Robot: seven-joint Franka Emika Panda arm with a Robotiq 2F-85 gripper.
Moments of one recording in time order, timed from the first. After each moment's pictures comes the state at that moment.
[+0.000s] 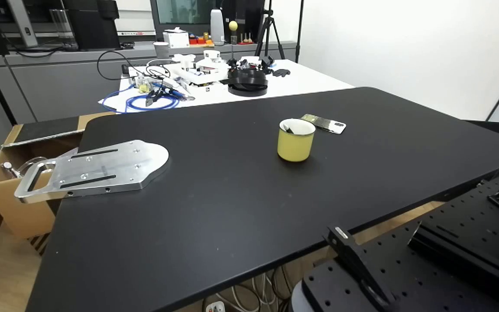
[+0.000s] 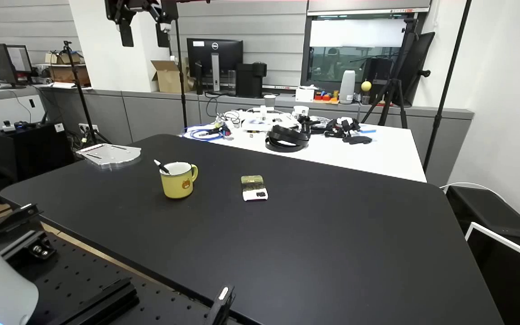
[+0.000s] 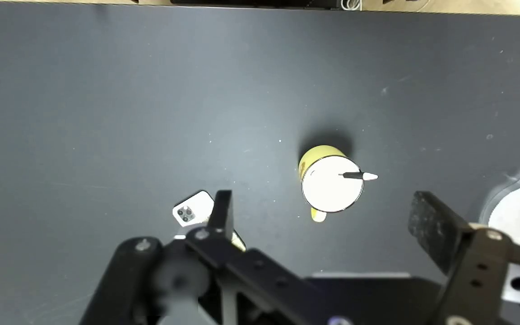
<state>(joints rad) -0.01 -0.60 0.00 -2.51 0.02 1.90 0.00</state>
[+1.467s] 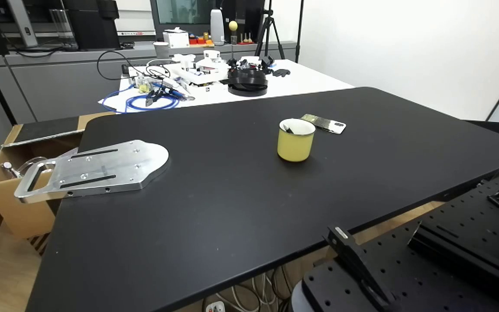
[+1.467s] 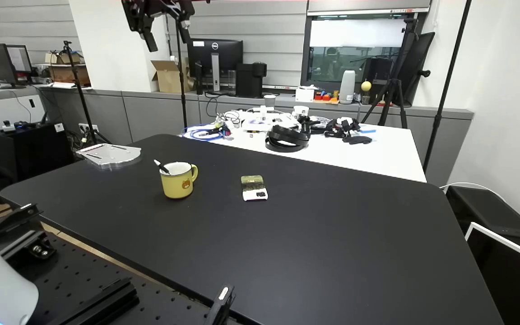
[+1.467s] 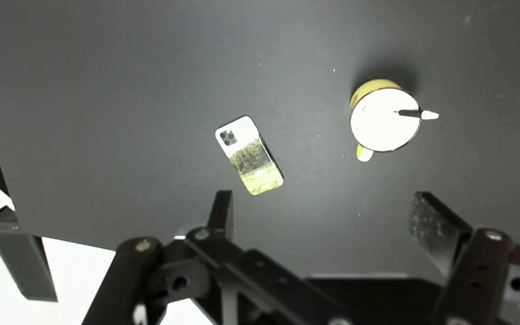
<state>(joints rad) -0.02 -0.50 0.10 -2.48 -0.16 2.11 0.09</state>
